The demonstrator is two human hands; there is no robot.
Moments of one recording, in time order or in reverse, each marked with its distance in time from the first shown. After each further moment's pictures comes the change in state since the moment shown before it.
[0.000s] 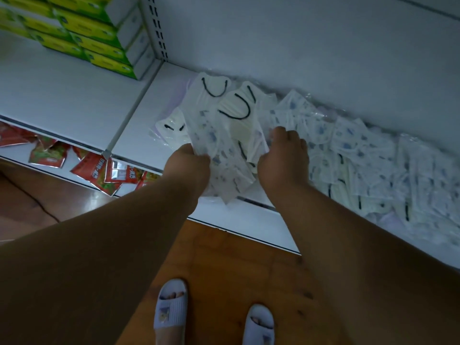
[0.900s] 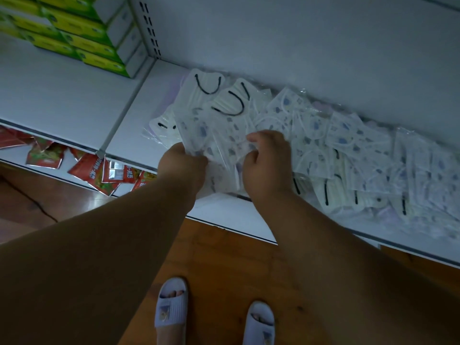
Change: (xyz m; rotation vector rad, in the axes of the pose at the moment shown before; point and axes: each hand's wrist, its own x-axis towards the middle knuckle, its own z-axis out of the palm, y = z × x) left_hand 0.007 -0.010 0.008 -0.011 0.074 -0.008; right_hand -0.025 -0.009 0.008 0.367 0.125 -0.118
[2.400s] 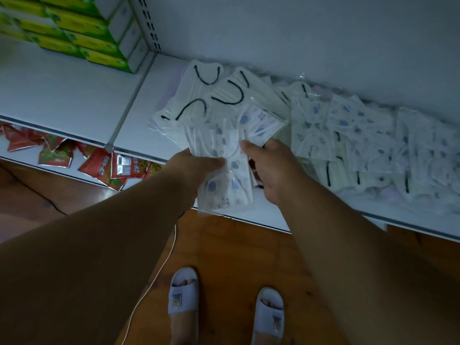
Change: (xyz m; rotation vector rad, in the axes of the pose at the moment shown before) left_hand -0.013 -0.015 -0.016 -0.128 -0.337 -0.131; right_hand -0.011 0.001 -0.008 0.822 -0.339 0.697
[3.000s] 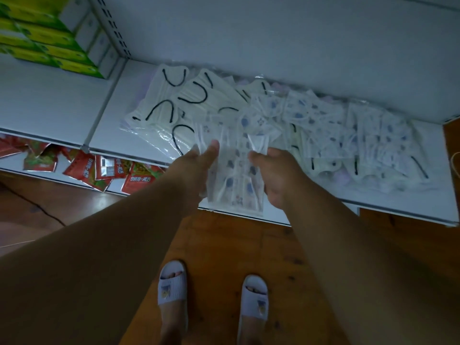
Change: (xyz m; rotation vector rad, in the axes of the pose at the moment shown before) left_hand -0.054 0.003 0.064 -0.150 0.023 -0.057; right_hand -0.039 0.004 -0.081 -0.044 0.072 0.063
